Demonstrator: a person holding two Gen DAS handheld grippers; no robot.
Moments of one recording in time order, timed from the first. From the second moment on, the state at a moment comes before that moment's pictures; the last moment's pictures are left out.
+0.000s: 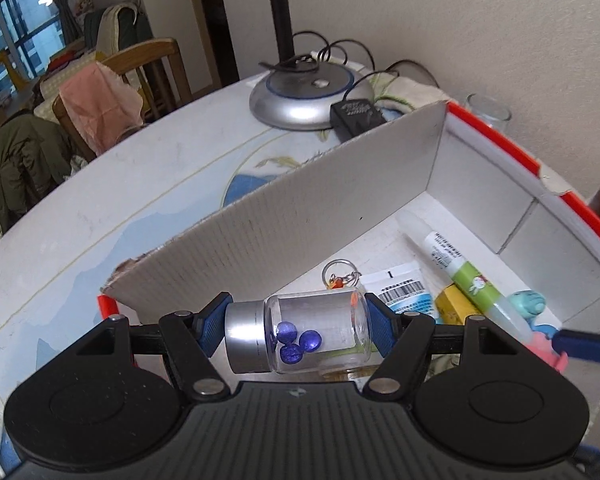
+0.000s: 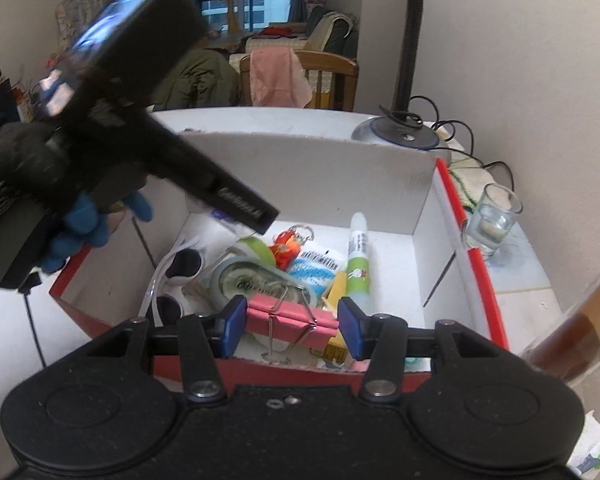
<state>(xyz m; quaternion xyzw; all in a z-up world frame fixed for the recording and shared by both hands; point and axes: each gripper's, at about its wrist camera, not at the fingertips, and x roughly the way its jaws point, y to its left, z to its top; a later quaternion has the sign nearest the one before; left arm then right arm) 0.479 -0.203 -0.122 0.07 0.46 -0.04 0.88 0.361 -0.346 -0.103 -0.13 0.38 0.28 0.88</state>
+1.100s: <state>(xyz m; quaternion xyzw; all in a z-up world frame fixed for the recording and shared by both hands) 0.420 -0.190 -0.083 0.04 0.42 -0.07 0.91 0.355 -0.364 -0.081 -0.05 0.36 0.26 0.89</state>
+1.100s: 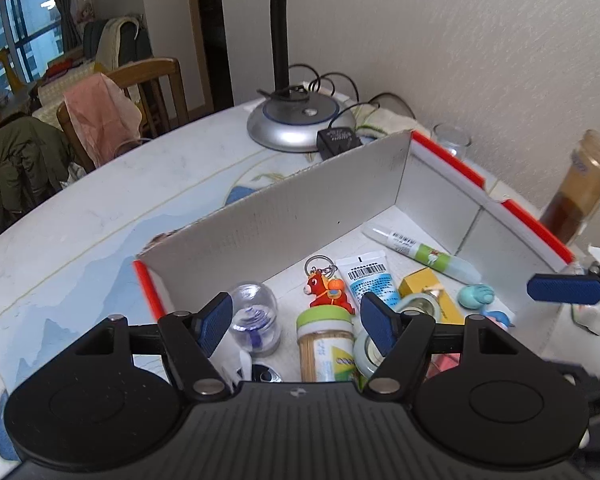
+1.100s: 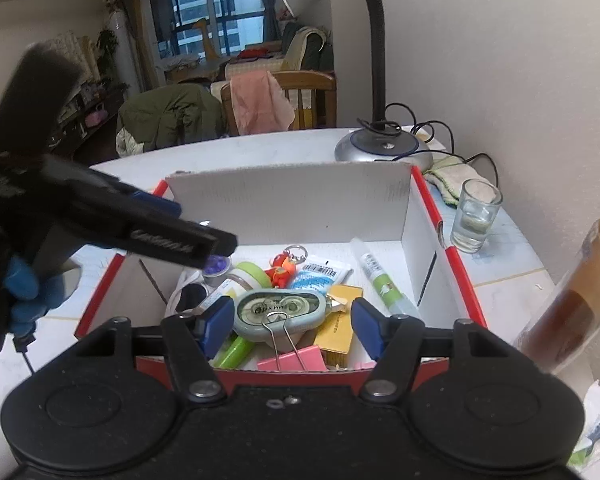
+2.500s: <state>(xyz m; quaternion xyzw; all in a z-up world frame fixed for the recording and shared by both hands) 0.250 -0.133 -0.019 0.00 0.32 -0.10 0.94 0.249 -0.349 -0.019 0.03 0.27 0.20 0.94</state>
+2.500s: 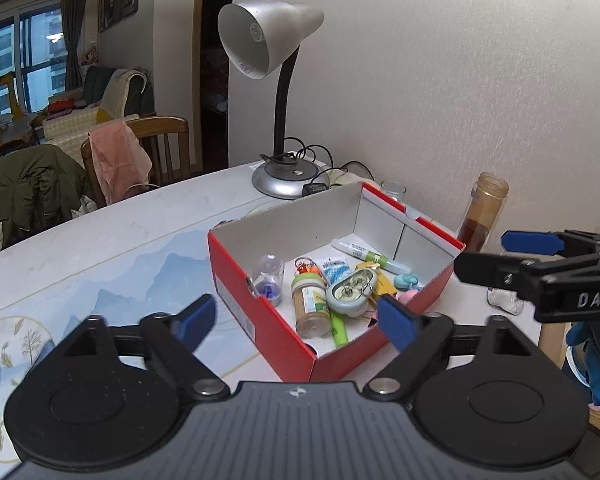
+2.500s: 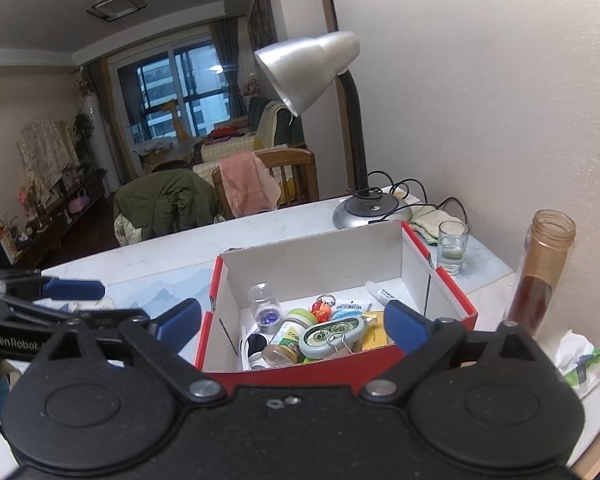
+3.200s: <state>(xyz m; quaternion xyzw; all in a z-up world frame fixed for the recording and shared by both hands) 0.221 -0.136 -0.019 -0.01 0.30 -0.13 0.95 0.224 -0.347 -0.020 0.04 0.28 0.19 0.94</state>
